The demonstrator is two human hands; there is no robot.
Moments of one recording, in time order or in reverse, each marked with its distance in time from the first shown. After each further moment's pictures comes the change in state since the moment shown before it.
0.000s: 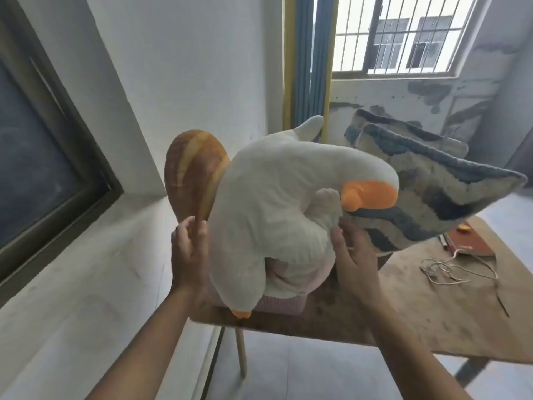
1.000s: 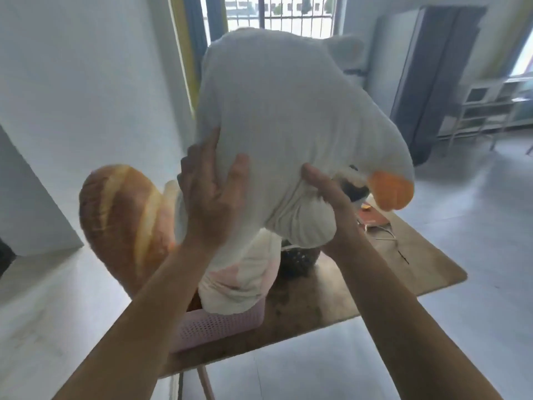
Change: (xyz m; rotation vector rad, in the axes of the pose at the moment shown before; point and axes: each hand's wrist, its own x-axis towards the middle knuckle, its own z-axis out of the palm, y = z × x) left_hand -0.022 0.170 0.041 -0.229 -0.223 0.692; right_hand 0.009 -0.118 -0.053 0.974 -0.084 0.061
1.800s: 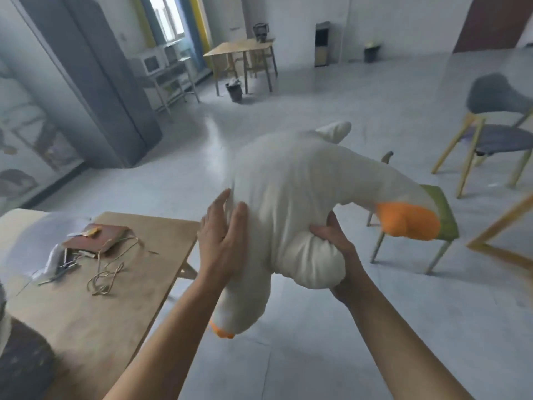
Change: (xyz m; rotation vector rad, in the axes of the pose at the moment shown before) left_hand -0.322 0.266 0.373 -0.523 -1.160 -0.087; right_hand -0.416 -0.193 -0.327 -0.216 1.051 -0.374
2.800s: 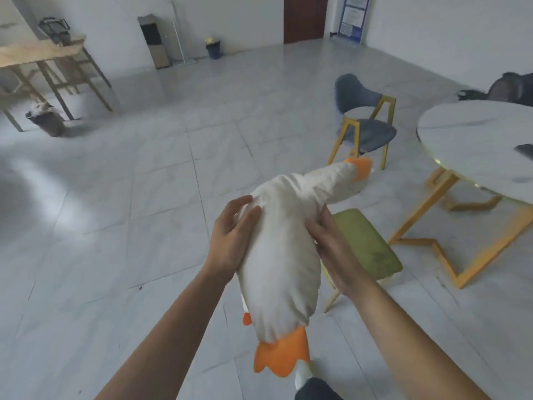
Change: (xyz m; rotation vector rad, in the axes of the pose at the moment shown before) left_hand 0.533 0.024 0.430 -0.373 -0.774 -0.046; right_hand 0.506 -0.120 -0.251 -0.283 0.516 -0.197
